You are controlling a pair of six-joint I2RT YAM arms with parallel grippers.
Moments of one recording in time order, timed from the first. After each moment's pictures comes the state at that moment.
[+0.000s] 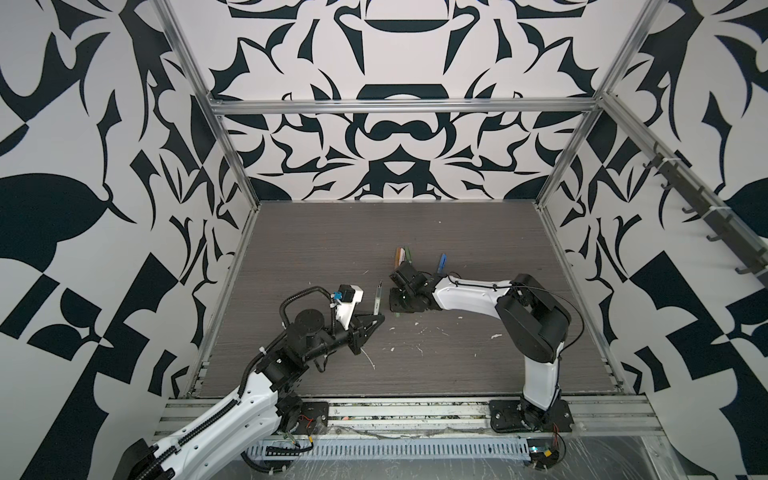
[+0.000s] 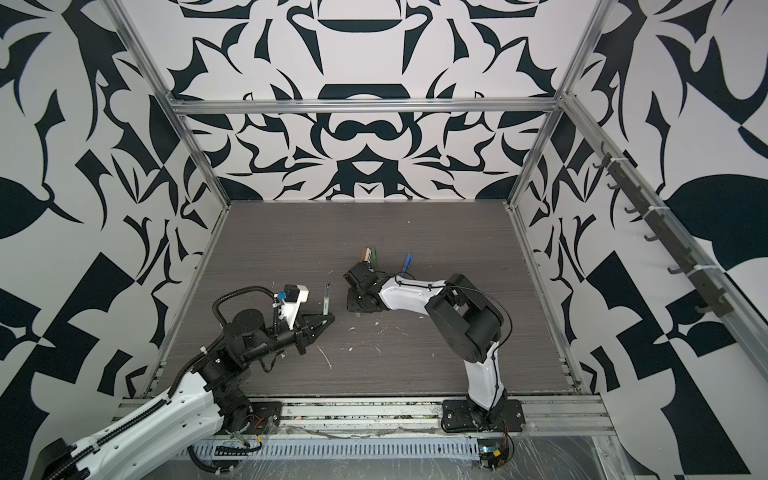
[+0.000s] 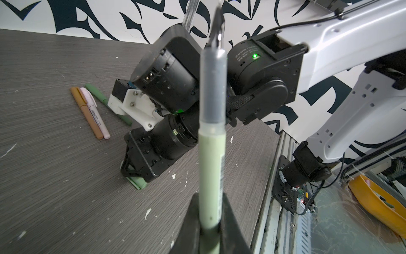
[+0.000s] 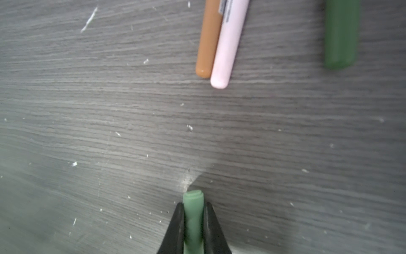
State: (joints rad) left arm -0.73 0.64 0.28 0.16 0.38 -0.39; right arm 0.83 1.92 1.18 -0.32 -0.01 0.79
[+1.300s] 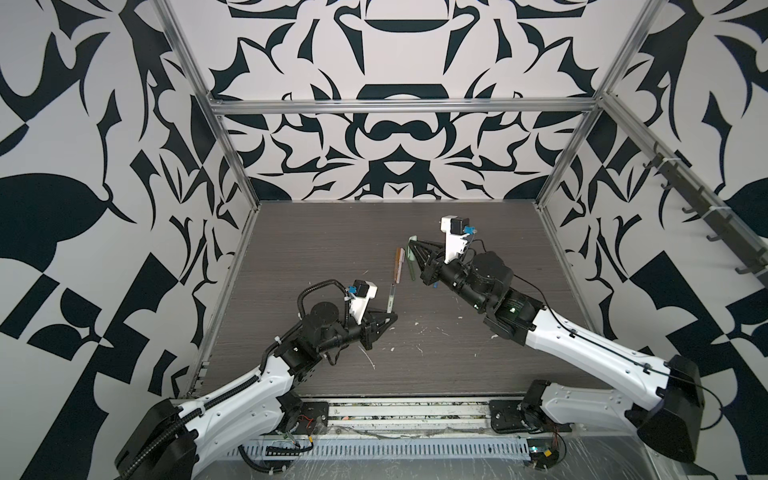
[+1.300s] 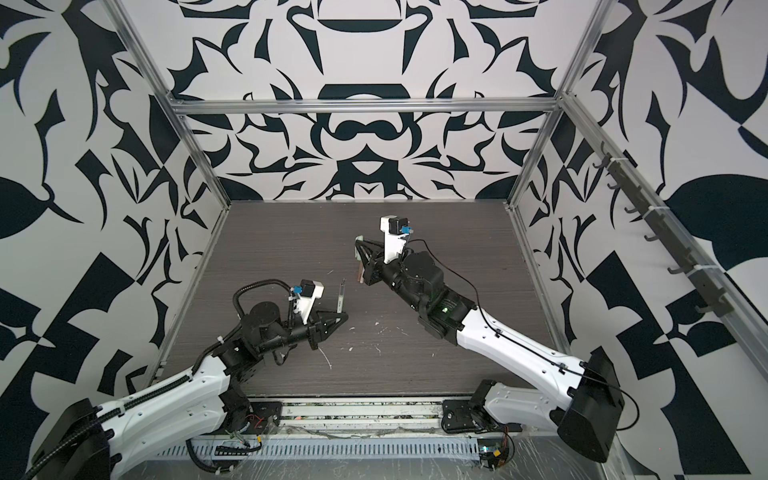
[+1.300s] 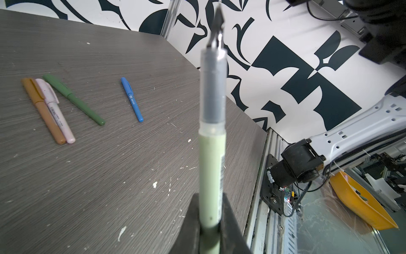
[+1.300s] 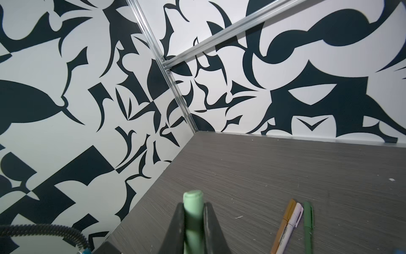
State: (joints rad) left arm -0.78 0.88 0.32 0.37 0.42 -0.45; right arm 0.85 1.17 0.93 0.24 0.09 0.46
